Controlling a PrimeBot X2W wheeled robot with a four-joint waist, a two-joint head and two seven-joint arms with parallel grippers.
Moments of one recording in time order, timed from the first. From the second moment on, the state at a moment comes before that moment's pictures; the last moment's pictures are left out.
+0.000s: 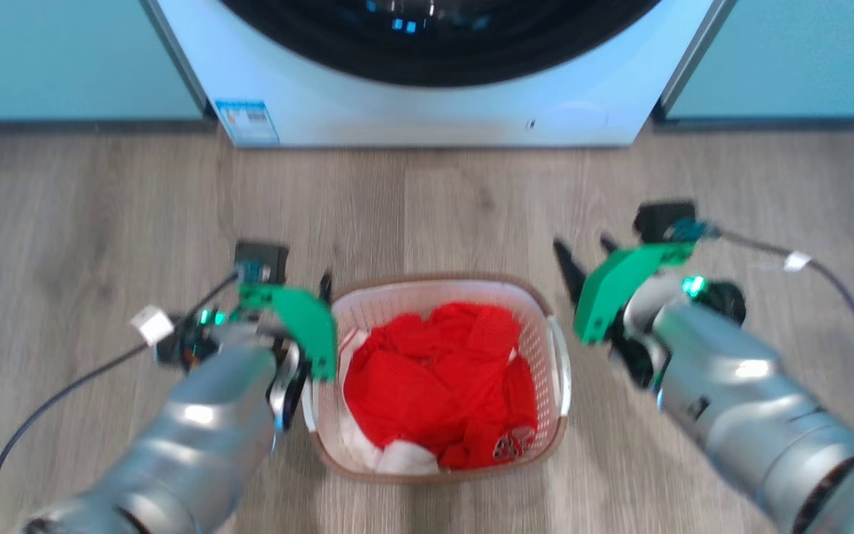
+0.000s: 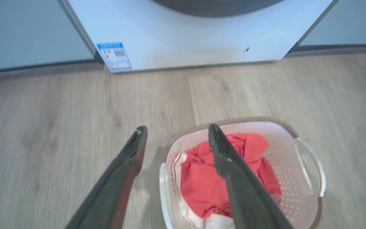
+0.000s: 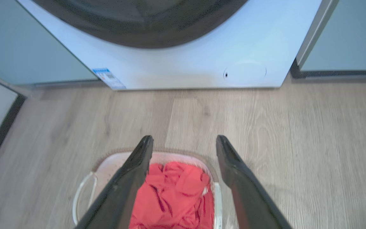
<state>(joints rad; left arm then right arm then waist) -0.78 0.06 -1.18 1.16 -1.10 0.08 -0.25 -0.86 -0.09 1.05 1.15 1.19 0.12 -0.25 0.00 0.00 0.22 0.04</state>
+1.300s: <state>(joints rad) -0.01 0.05 -0.25 0.08 -0.19 0.09 -0.26 0.02 -0.05 0.10 0.06 0.24 0.12 -0.25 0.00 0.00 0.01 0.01</state>
